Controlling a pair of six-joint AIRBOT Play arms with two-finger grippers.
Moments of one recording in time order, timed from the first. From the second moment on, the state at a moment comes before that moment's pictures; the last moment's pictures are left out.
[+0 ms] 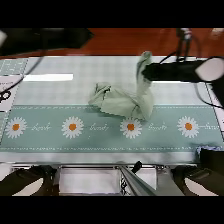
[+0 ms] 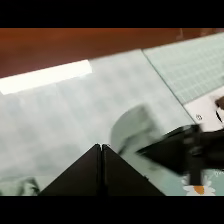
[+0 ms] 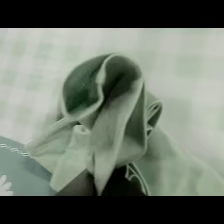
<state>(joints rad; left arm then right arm) -0.33 -1.11 1.49 0.97 -0.86 -1.41 0.32 -1.19 1.17 -1.09 0.78 1.53</state>
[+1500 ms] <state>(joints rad) -0.26 -0.76 1.35 1.24 -1.19 -1.52 -0.10 -1.28 0.88 -1.00 1.09 1.33</state>
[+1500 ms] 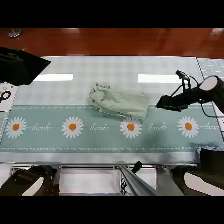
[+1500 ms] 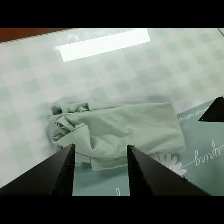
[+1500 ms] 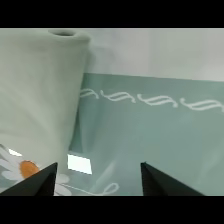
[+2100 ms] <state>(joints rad) -0.26 -0.78 1.35 1.24 -1.27 -1.62 0.02 -1.46 0.76 -0.44 0.83 1.13</state>
